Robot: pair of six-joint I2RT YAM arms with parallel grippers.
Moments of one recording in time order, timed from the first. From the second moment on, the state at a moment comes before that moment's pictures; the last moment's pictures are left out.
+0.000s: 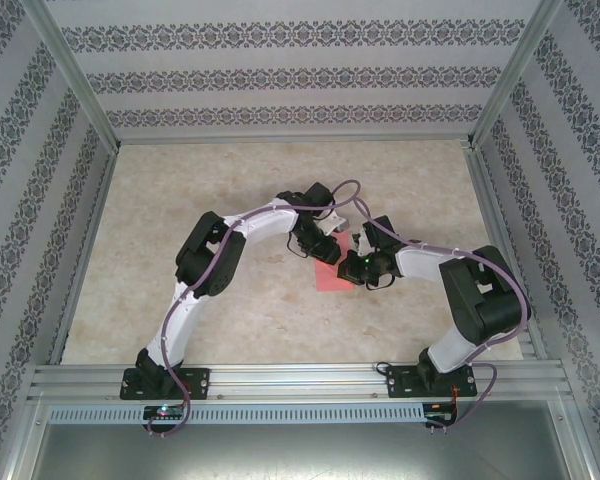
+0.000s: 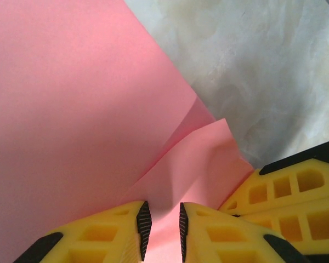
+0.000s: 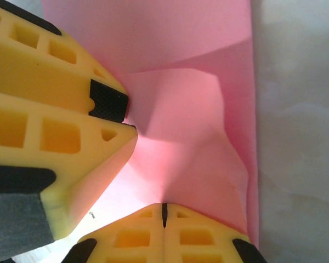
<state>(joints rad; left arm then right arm) -0.67 2.32 1.79 -0.77 0.52 -0.08 0.35 1.62 0.68 -0.20 -0.52 0.64</state>
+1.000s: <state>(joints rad) -0.80 2.10 1.47 -0.53 -0.09 0.04 0.34 1.56 0.56 -0.03 -0.52 0.65</state>
